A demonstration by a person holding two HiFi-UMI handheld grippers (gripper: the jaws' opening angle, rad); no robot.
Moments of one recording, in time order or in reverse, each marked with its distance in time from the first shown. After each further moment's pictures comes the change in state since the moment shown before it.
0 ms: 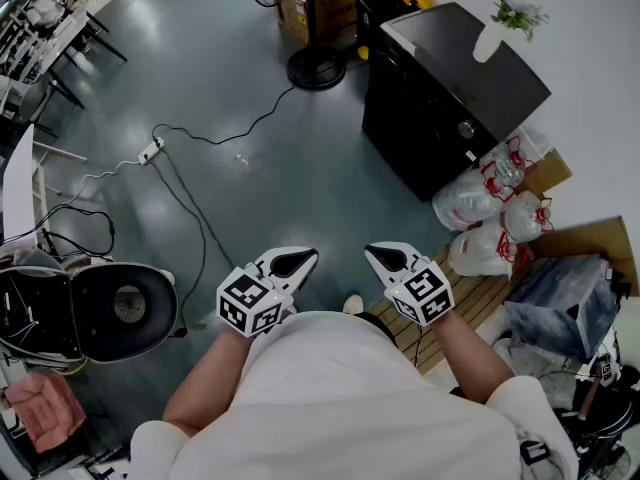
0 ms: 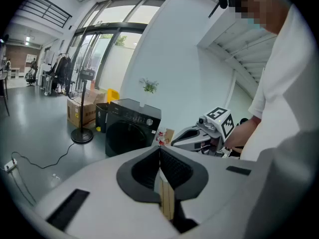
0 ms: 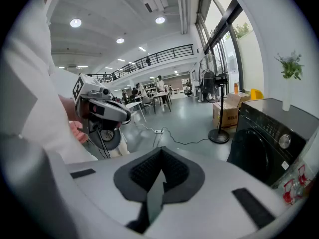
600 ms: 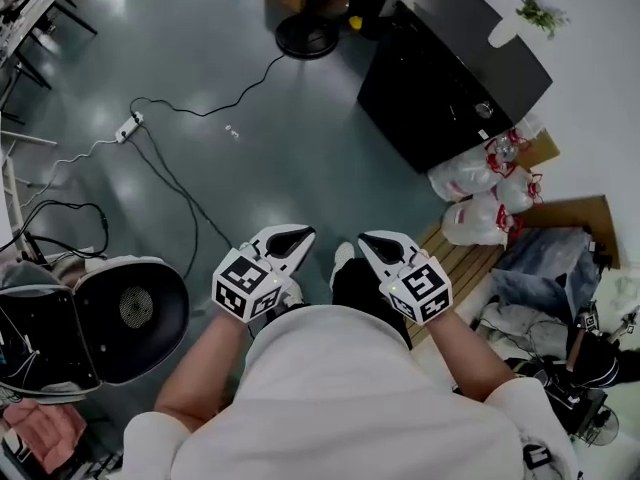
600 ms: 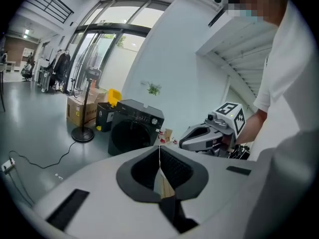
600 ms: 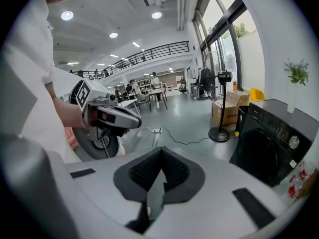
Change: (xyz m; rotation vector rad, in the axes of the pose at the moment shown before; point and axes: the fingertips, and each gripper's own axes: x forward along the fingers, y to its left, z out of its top) left arm -0.096 0.099 -0.024 0.012 -0.009 -0.038; right arm 0.097 0.099 0.056 0.028 0.013 -0.055
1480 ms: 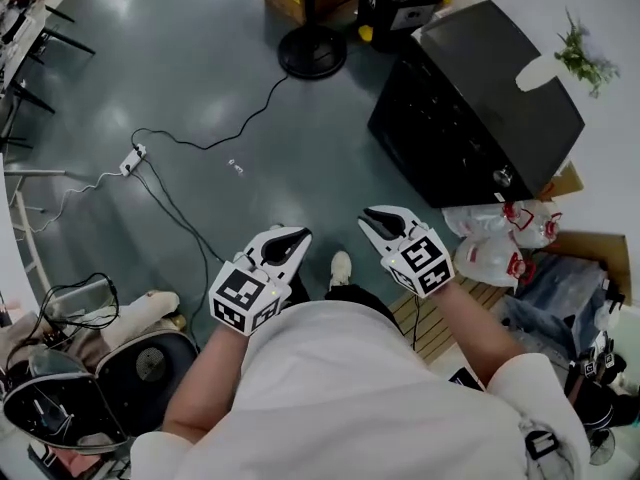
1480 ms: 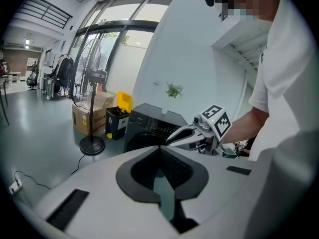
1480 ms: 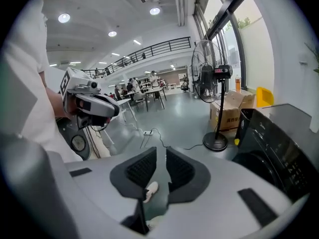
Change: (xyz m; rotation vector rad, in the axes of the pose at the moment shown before) left arm 0.130 0.164 0.134 0.021 0.020 0.101; right arm 0.133 -0.246 0.093 -0.037 0.021 0.042
